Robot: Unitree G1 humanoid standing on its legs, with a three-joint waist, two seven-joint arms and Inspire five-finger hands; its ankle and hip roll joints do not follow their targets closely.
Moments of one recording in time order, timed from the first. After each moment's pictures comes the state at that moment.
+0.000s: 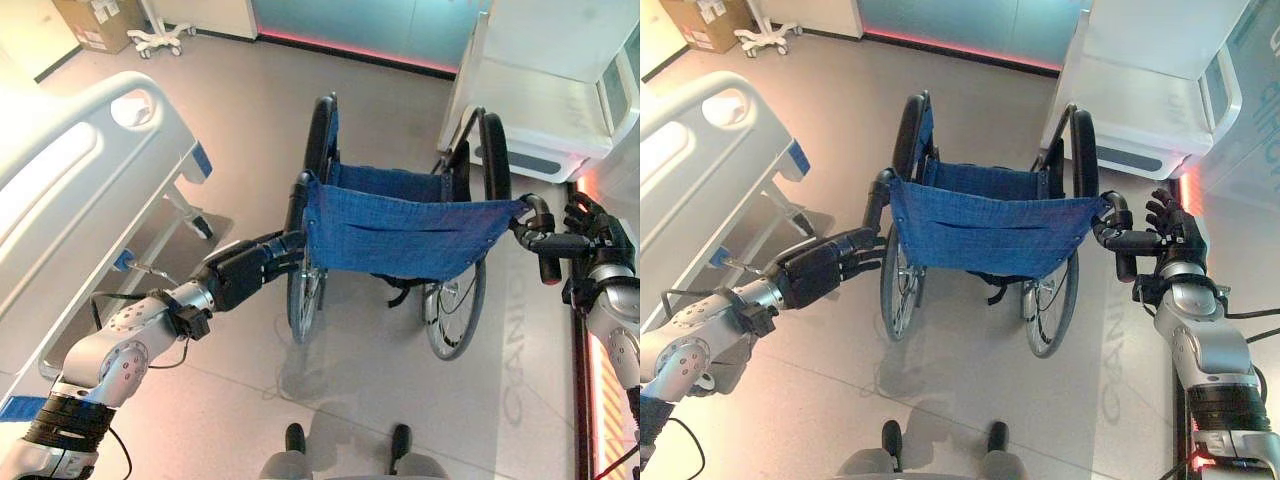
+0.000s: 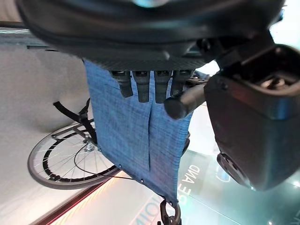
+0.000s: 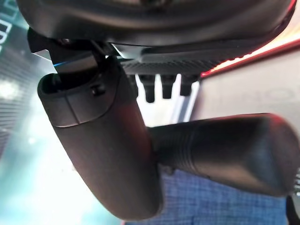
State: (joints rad) left arm -0.18 0.87 -0.07 -0.07 -0.95 0.41 -0.30; right arm -0.26 -0.81 -0.11 0.12 0.60 0.39 -0.31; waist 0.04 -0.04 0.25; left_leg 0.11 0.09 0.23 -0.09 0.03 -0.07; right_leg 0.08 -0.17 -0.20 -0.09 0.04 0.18
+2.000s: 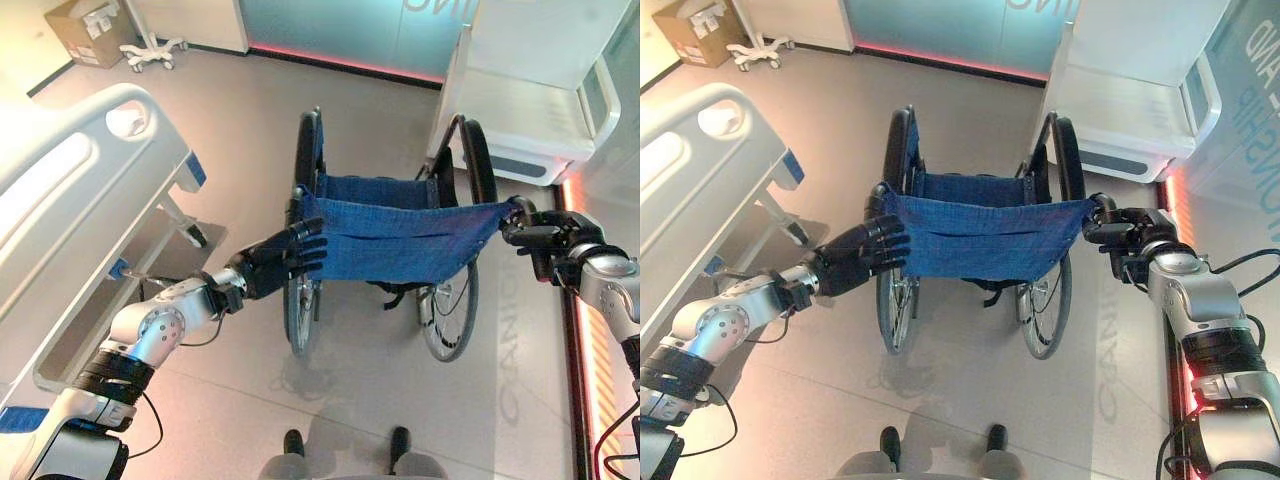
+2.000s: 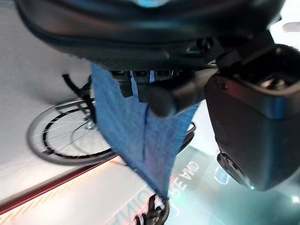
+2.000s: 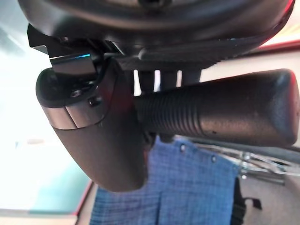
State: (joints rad) left arm -0.44 0.78 -0.28 0.17 -1.11 0.47 -0.17; right arm -0.55 -0.89 0.14 0.31 0.59 0.61 -0.15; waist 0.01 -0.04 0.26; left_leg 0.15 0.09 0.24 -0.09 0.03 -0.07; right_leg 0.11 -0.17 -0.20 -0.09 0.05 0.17
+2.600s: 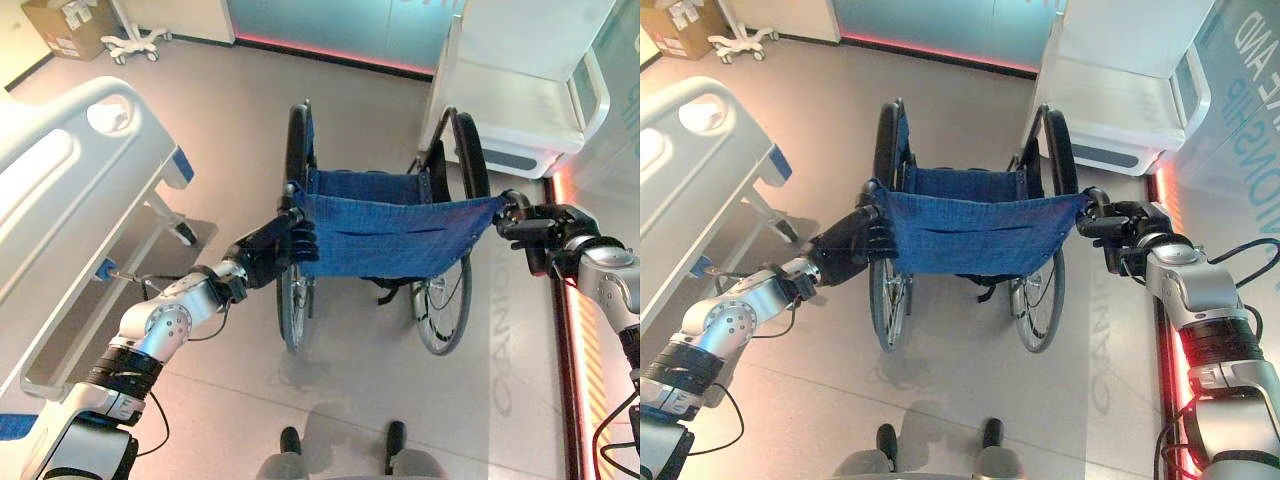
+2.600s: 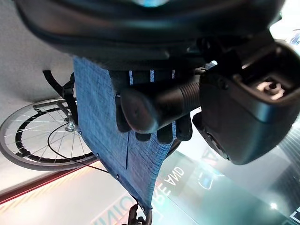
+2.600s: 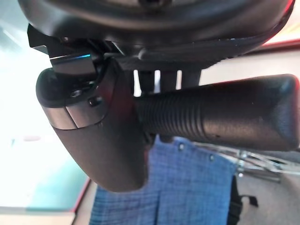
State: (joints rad) left arm -0.45 0.76 -0.28 0.19 -1.17 0.37 -0.14; right arm -0.59 -0.89 0.14 0.34 0.59 0.61 -0.10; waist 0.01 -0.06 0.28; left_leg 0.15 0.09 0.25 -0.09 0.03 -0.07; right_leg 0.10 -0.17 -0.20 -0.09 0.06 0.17
